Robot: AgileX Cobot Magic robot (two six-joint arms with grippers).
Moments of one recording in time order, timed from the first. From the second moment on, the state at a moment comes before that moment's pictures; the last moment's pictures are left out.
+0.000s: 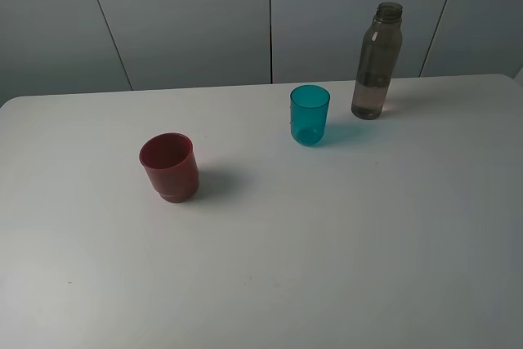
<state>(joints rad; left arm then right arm) 0.07 0.00 -0.52 -0.02 1.09 0.06 0.11 0.00 -0.51 0.04 1.10 -0.04</state>
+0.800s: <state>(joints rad) 0.07 0.00 -0.52 -0.02 1.09 0.06 0.11 0.27 -0.68 0.14 0.85 -0.04</state>
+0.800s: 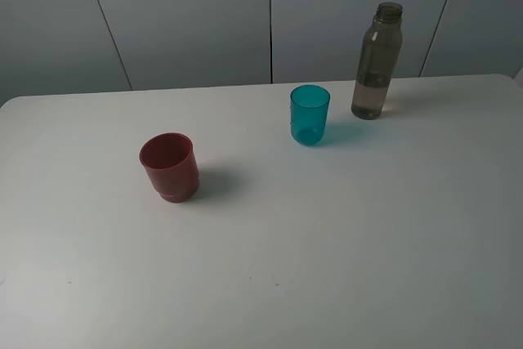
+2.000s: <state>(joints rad) 0.07 0.00 -0.52 -0.02 1.09 0.06 0.21 1.78 -0.65 0.04 -0.54 -0.04</state>
